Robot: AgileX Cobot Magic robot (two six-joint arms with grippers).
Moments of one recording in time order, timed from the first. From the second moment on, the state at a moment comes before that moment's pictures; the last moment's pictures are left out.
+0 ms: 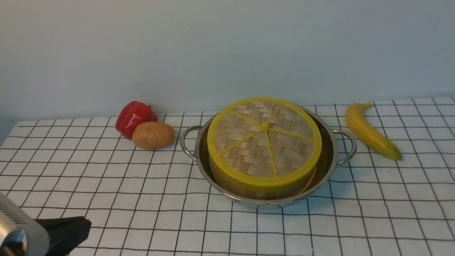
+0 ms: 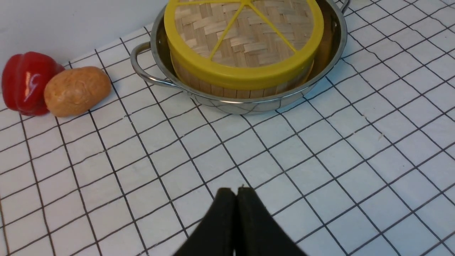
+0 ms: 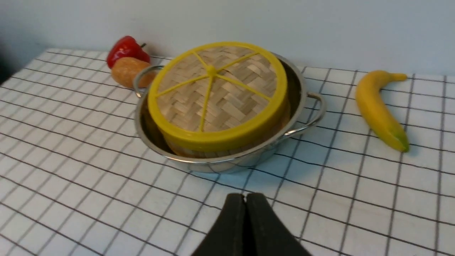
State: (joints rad) right arm 0.28 0.30 -0.64 0.26 0.92 0.07; left arm -0.60 0.53 -0.67 0.08 0.81 -0.03
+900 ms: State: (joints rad) right arm 0.28 0.30 -0.64 0.44 0.91 0.07; left arm 0.07 0.07 -0.18 0.16 0.37 0.02
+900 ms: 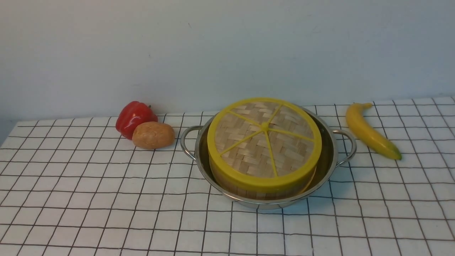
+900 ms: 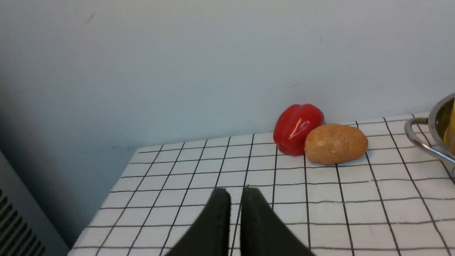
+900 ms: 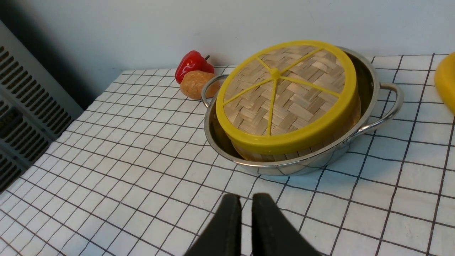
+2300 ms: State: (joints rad) right arm 0.01 0.11 -0.26 0.23 0.35 -0.19; left arm 0.07 0.00 0.01 0.17 0.29 -0.04
